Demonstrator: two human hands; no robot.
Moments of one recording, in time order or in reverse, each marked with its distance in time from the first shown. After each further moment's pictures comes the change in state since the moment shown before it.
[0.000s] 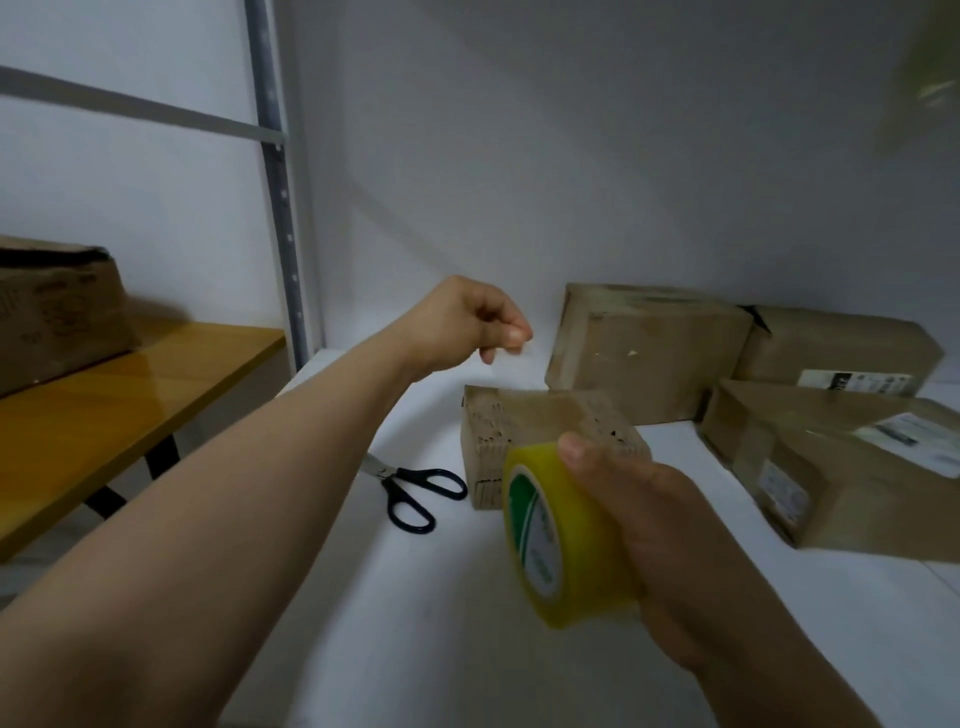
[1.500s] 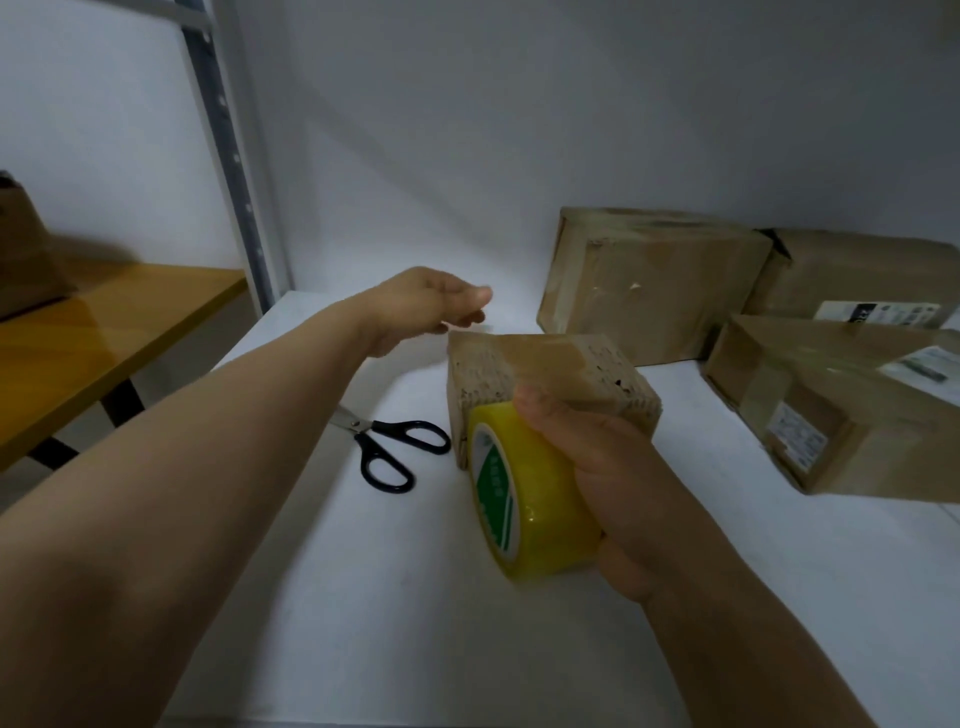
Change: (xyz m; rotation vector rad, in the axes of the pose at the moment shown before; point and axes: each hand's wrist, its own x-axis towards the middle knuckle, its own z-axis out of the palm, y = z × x) left_hand 0.025 -0.080 0.015 -0.072 -0.145 -0.294; right_hand 0.041 0.027 0.005 0.118 -0.041 0.146
